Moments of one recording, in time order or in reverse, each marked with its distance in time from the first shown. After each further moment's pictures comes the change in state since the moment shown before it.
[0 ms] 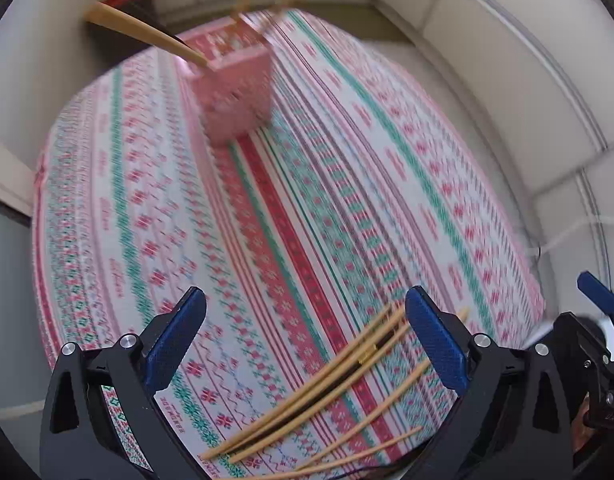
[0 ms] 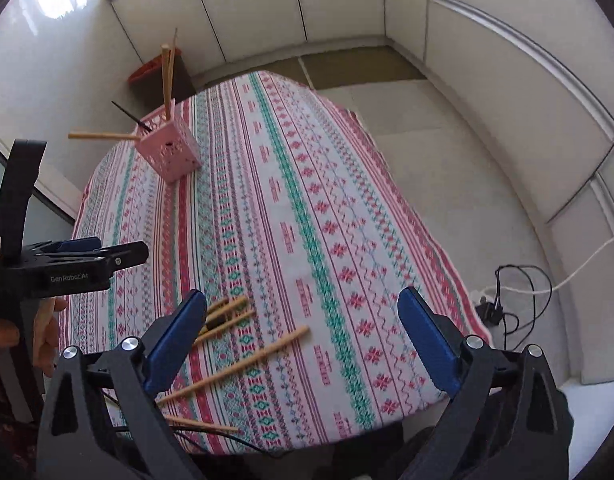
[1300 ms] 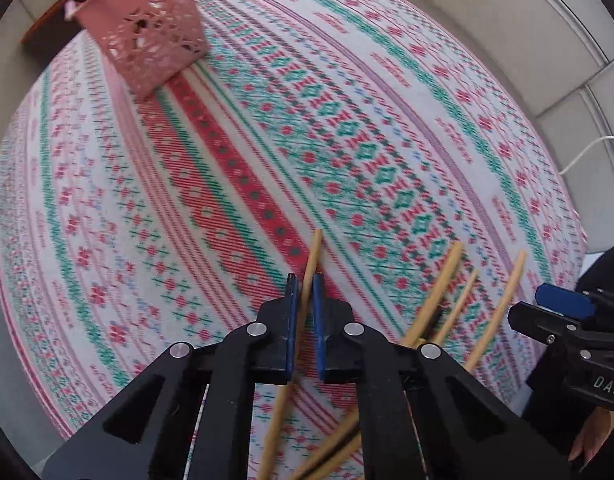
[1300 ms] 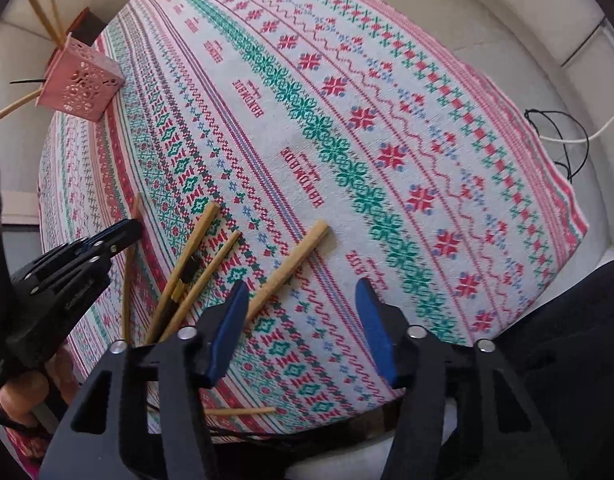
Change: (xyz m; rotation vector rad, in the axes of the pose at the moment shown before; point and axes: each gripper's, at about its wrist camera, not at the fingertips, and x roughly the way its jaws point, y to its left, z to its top) left arm 0.084 -0.010 0.002 0.169 0.107 0.019; right arm 0.101 -0.001 -0.041 0.319 0.385 -0.002
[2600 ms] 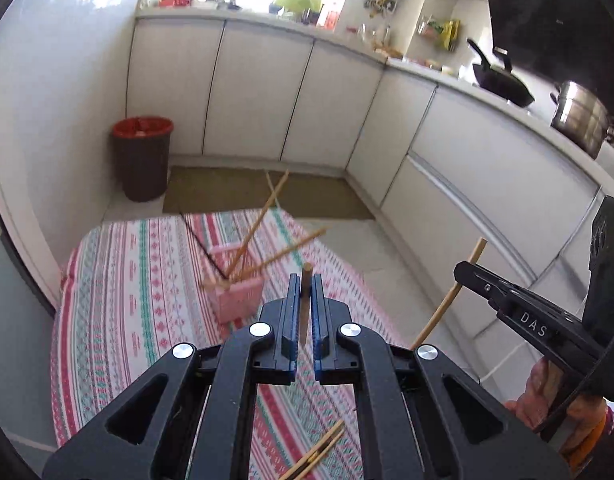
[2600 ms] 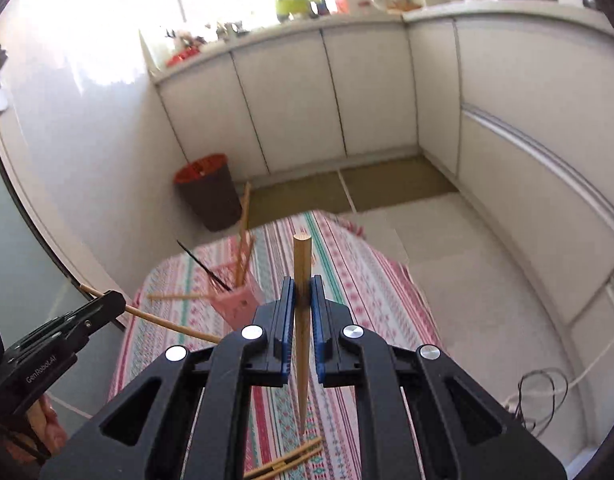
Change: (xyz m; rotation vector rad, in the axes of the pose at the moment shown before) left arm -0.259 0.034 -0.011 -0.279 -0.784 -0.083; right arm -0.204 0.117 0.054 -0.395 -0.798 0.186
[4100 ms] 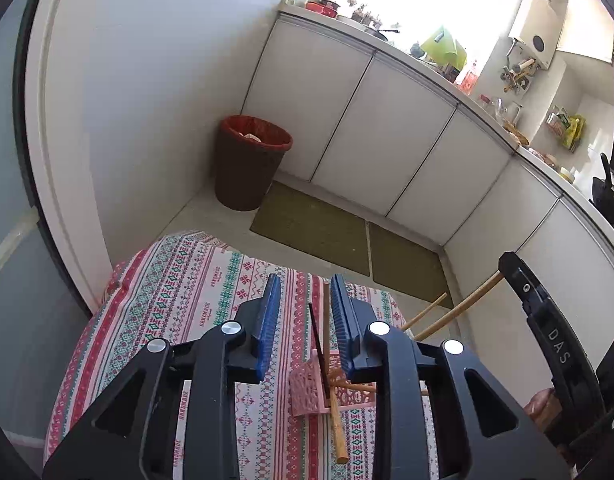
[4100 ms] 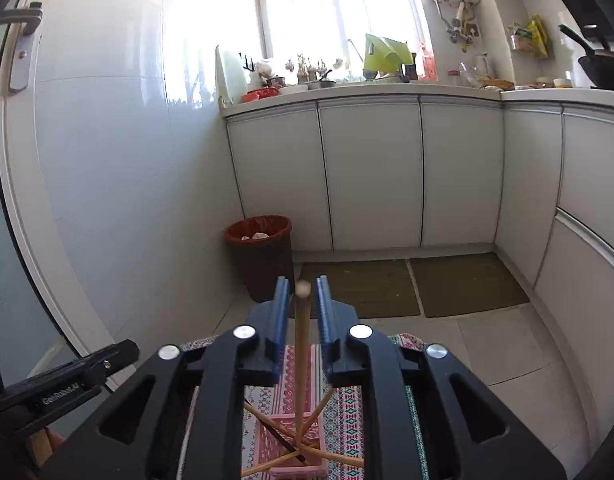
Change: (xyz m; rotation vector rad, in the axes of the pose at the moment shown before) left arm 0.052 0.123 0.064 -0.347 -0.105 0.298; right arm 0.120 0.104 0.086 -0.204 -0.214 0.140
